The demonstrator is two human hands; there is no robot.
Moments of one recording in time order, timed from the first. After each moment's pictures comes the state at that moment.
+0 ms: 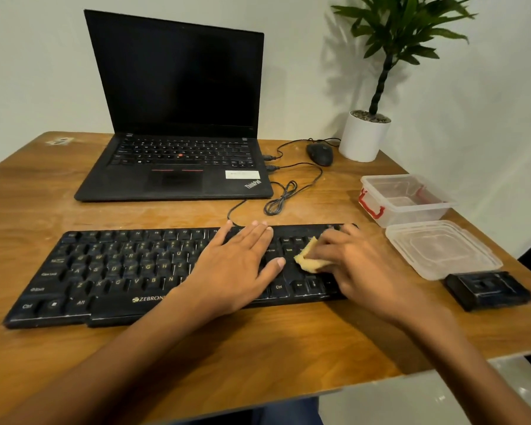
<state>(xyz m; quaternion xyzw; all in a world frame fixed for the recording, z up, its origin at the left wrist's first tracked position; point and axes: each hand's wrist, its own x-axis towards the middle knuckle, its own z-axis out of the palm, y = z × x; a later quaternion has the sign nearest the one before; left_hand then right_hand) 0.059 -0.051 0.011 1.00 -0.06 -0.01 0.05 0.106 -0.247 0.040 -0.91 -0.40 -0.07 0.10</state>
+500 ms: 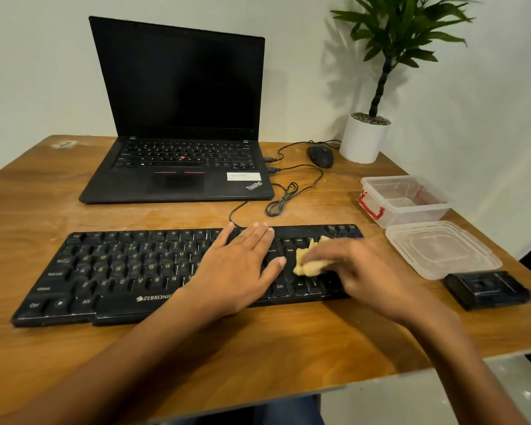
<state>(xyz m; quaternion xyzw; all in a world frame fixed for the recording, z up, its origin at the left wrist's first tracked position) 0.059 -0.053 0.008 1.00 -0.05 0.01 0.06 0.096 -0.247 0.048 -0.91 -0.38 -0.03 0.18</state>
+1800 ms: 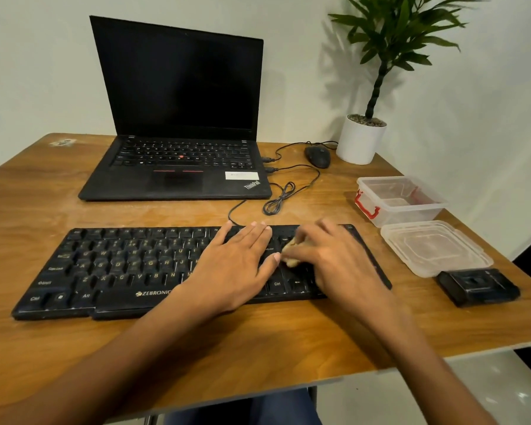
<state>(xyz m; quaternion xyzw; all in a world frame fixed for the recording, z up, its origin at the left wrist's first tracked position) 0.058 -0.052 0.002 1.00 -0.06 0.05 0.06 0.100 -0.227 0.024 -0.88 -0.42 -0.22 0.05</state>
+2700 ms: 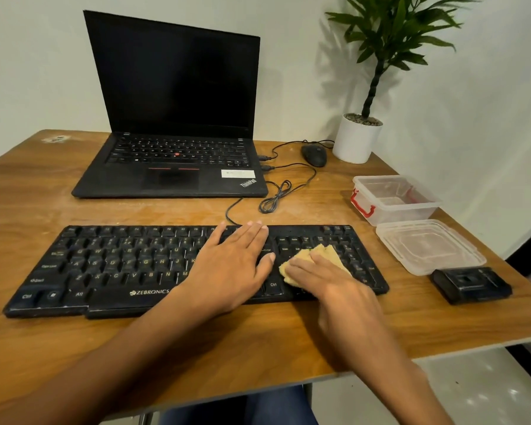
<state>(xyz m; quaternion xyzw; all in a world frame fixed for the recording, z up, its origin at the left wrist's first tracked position) 0.055 -0.057 0.005 1.00 -0.04 0.04 0.06 0.047 -0.234 0.013 -0.93 -0.33 -0.13 0.15</state>
